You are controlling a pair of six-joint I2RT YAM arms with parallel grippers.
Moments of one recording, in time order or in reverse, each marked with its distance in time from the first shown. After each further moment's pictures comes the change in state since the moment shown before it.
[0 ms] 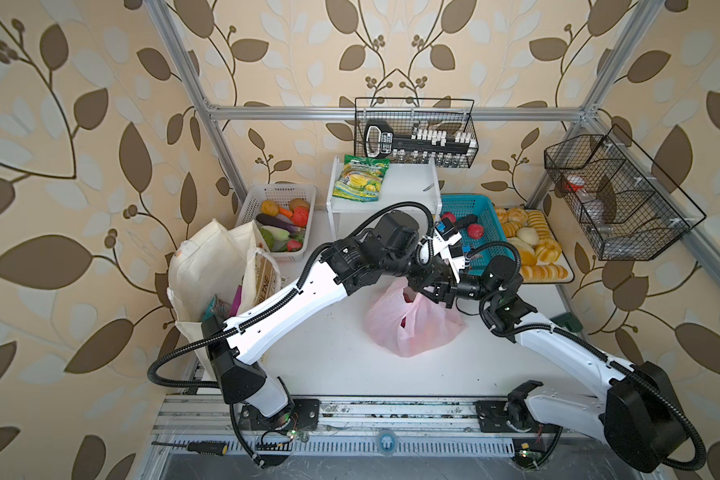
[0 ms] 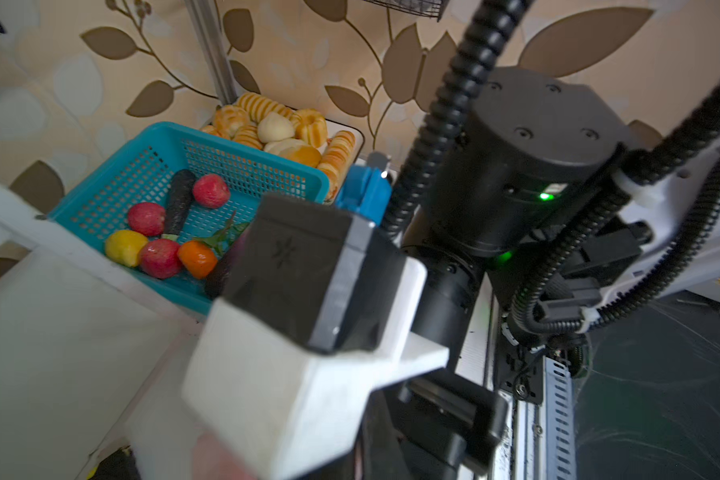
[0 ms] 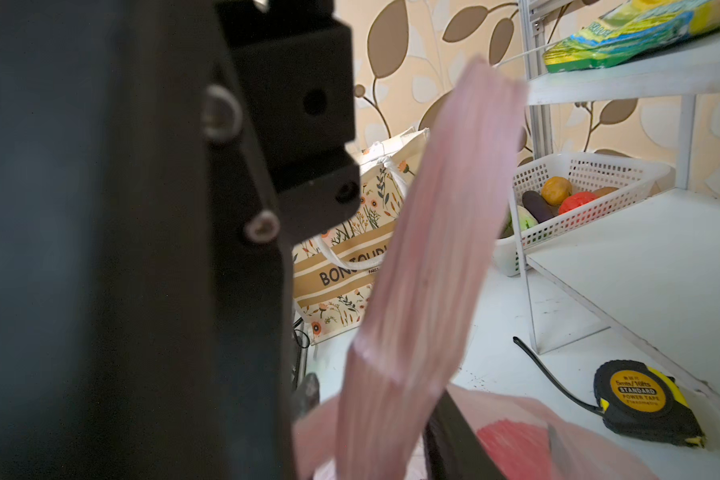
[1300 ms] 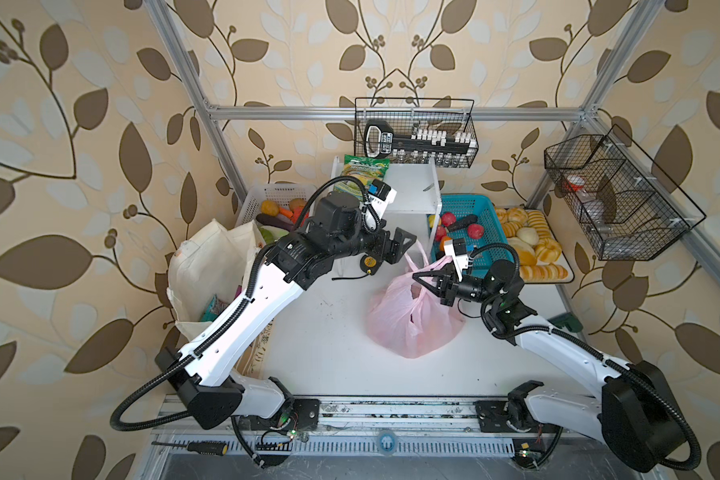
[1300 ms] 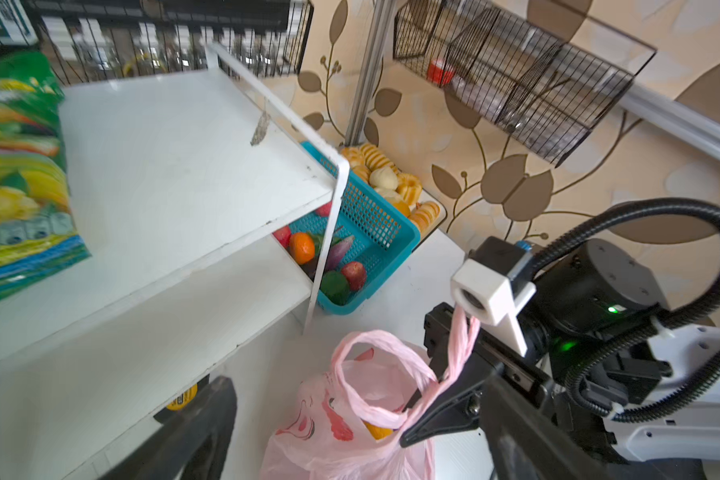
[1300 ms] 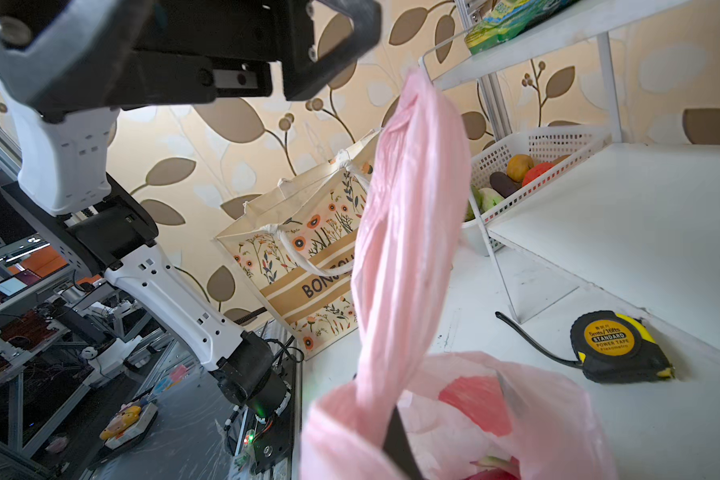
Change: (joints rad) left arm 0.239 -0.163 -0.077 0.026 -0.071 -0.269; right arm -0.036 0.003 -0.058 0.043 0.082 0.124
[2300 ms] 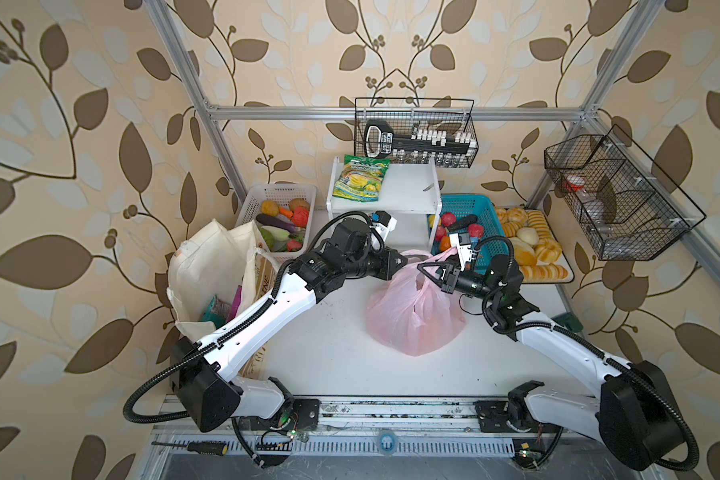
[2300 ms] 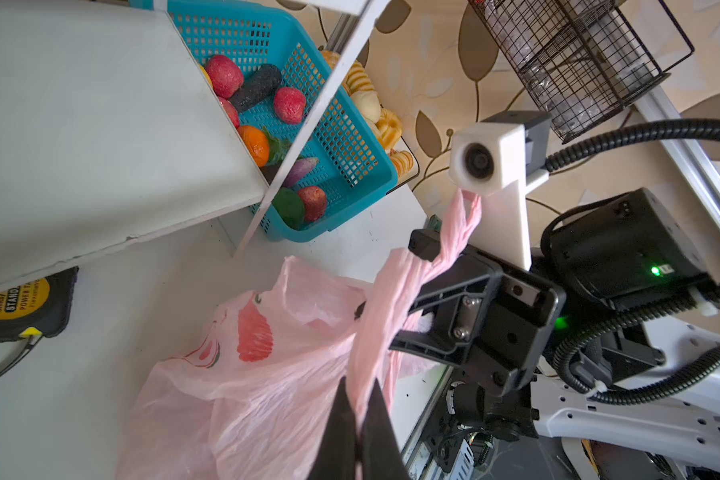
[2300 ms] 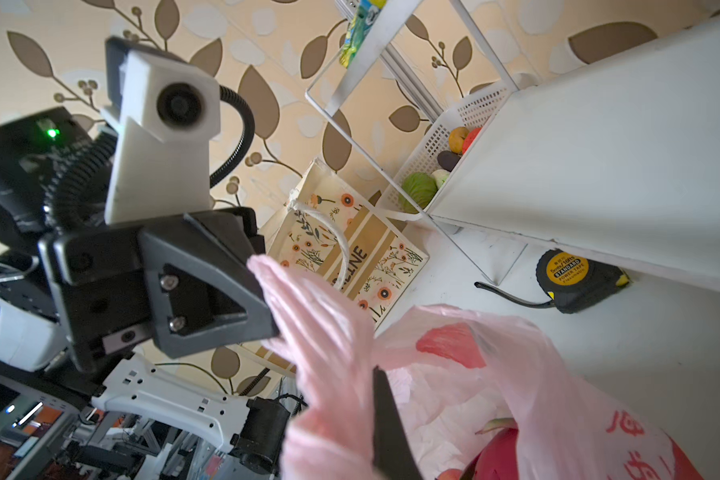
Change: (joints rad) left arm 0.000 -0.060 -0.364 0.242 0.120 -0.329; right arm -0.046 0.010 0.033 -0.117 0.149 0.295
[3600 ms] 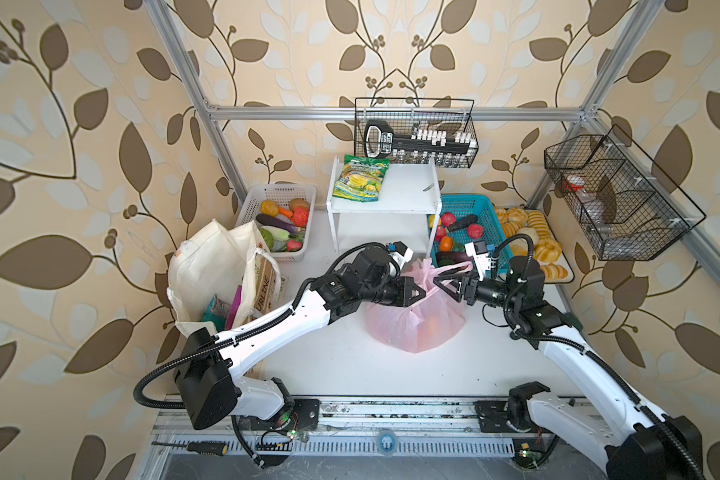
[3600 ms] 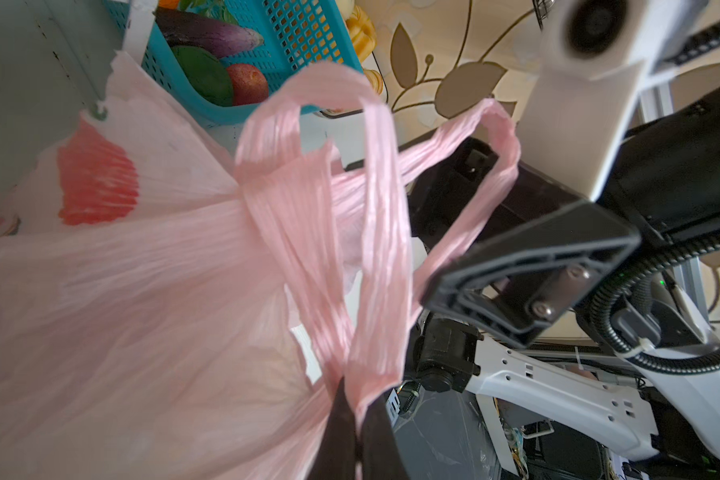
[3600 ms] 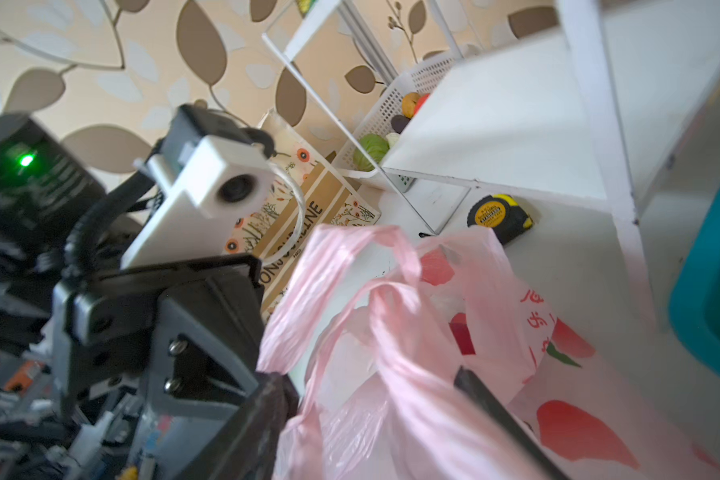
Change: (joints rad) left arm -0.158 0.010 -0.169 0.149 0.048 -0.239; right arm -0.125 -0.242 0.033 -0.516 -0.106 -0.424
